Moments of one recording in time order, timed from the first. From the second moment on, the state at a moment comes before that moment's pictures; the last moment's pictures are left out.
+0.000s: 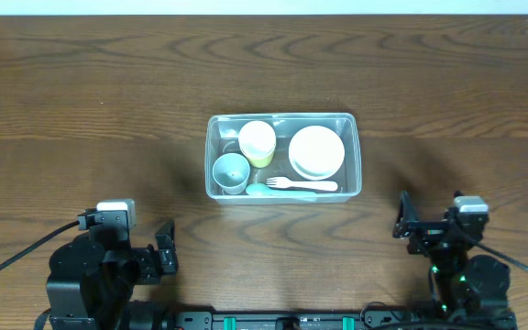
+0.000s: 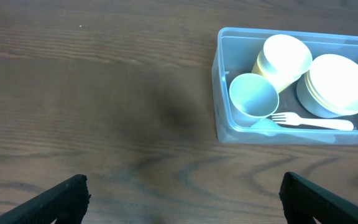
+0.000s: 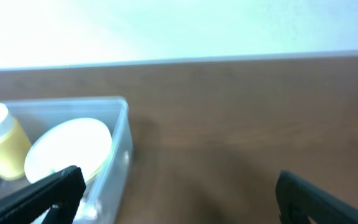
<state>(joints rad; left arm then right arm) -0.06 0.42 0.88 -1.14 0.04 -0.12 0.03 0.04 0.24 -0.38 -0.05 0.11</state>
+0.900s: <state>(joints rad) -0.06 0.42 0.88 -1.14 0.04 -0.12 0.06 0.01 0.01 -0.06 -0.08 -0.11</state>
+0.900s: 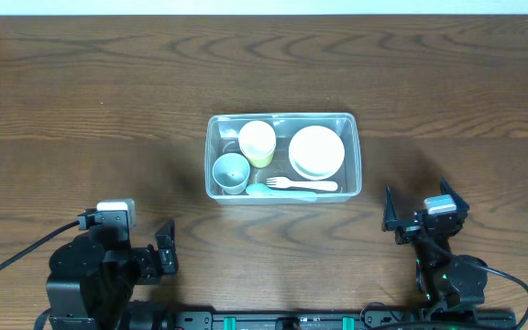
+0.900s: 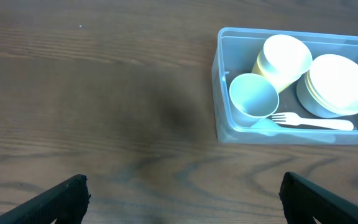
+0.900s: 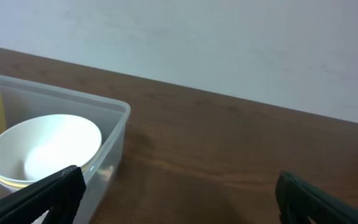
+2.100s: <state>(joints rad) 0.02 0.05 0.54 -1.00 -0.01 -0.09 0.06 0.01 0.01 -0.06 -0.08 -0.11</state>
